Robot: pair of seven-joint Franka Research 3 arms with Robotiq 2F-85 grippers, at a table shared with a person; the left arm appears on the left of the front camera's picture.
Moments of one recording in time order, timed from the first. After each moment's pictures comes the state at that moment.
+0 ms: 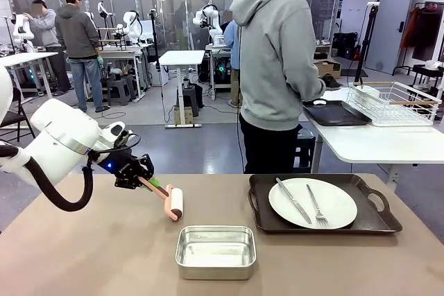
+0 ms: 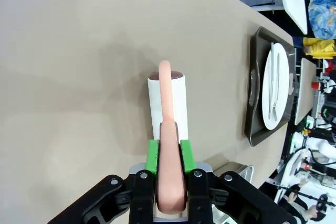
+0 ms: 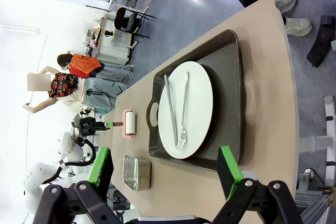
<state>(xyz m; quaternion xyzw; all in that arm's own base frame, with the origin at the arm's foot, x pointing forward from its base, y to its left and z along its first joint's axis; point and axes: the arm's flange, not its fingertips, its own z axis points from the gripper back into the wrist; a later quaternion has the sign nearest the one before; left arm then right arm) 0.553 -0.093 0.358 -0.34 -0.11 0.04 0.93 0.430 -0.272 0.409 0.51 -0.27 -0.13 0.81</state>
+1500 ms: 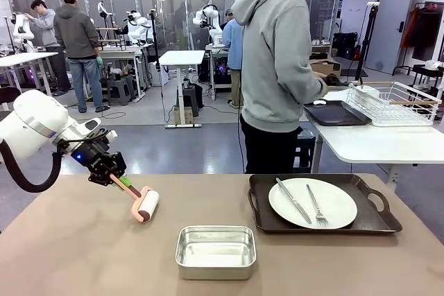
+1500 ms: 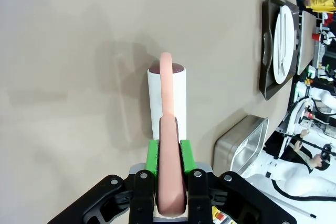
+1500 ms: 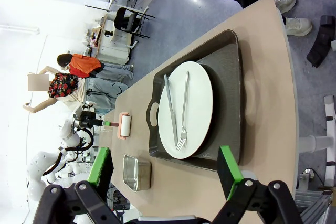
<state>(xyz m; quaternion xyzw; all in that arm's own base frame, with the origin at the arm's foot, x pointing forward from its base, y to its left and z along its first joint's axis) 0.599 -0.008 0.358 -0.35 -0.01 -0.05 0.93 0.430 -0.272 0.409 0.51 -0.27 -0.13 0.81</state>
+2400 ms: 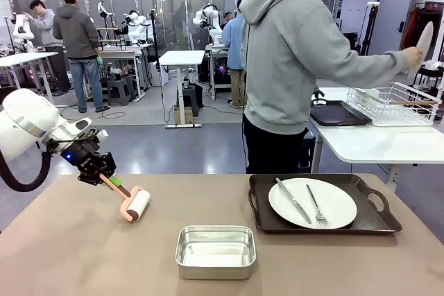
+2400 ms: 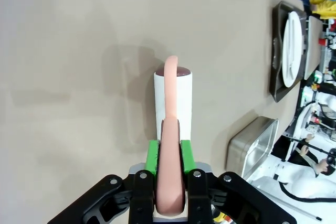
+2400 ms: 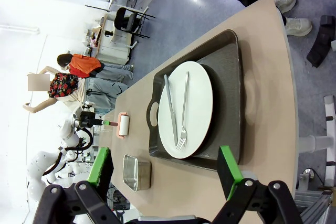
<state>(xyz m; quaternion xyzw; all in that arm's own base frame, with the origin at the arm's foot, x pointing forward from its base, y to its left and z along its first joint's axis) 0.600 0.026 0.359 -0.33 -0.02 -0.04 0.94 0.430 -0.272 0.409 0.51 -0.27 -0.13 0.81</state>
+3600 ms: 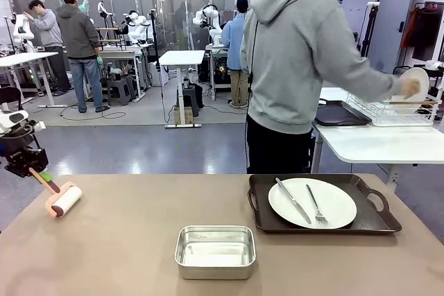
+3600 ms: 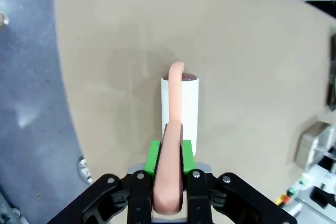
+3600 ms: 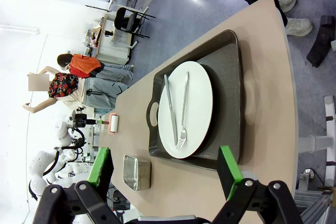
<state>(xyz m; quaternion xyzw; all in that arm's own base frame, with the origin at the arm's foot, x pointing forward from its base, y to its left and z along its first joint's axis) 0.596 0.209 0.391 -0.20 -0.06 -0.03 0.98 0.430 -0.272 0.409 0.51 -0.27 -0.13 0.81</state>
